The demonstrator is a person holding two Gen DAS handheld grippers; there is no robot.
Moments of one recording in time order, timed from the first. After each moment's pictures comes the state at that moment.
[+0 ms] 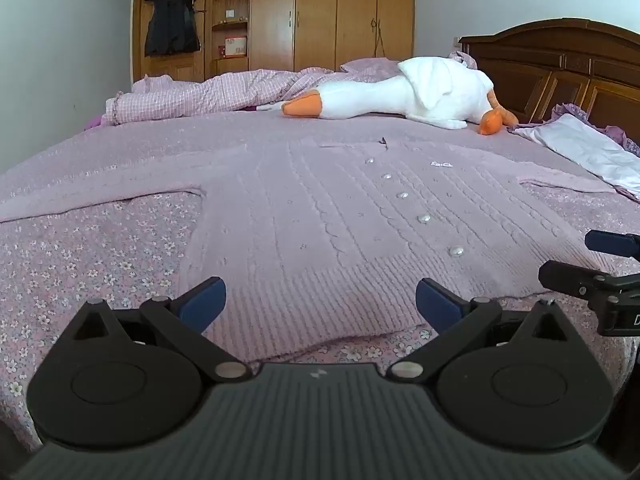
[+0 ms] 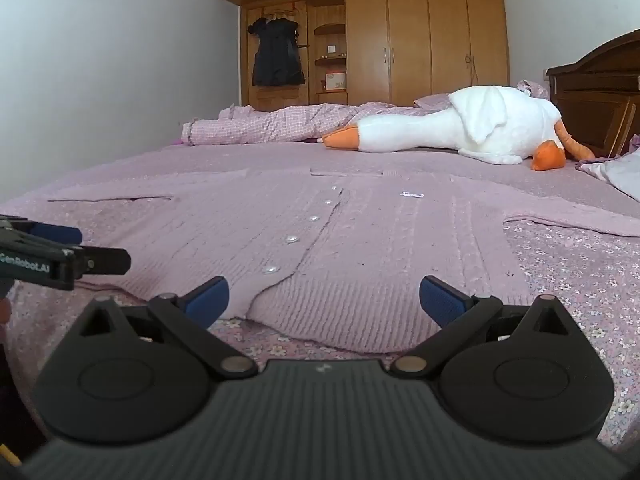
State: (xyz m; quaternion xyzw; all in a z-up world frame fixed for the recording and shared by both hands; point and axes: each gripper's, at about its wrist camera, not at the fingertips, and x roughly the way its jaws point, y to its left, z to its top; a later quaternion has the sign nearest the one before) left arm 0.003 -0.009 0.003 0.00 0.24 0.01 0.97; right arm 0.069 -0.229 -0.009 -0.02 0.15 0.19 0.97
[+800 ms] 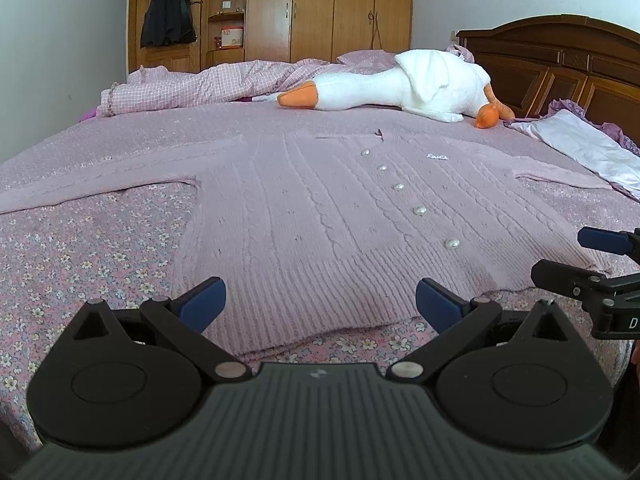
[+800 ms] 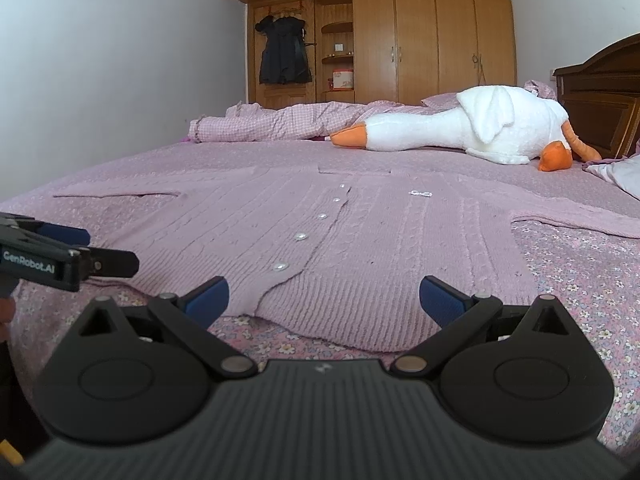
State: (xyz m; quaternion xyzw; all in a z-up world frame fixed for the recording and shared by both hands) left arm -0.002 -0.001 0.000 -0.01 0.25 0.00 0.97; right arm 0.073 -0.226 -0.012 -0.02 0.15 0.21 0.97
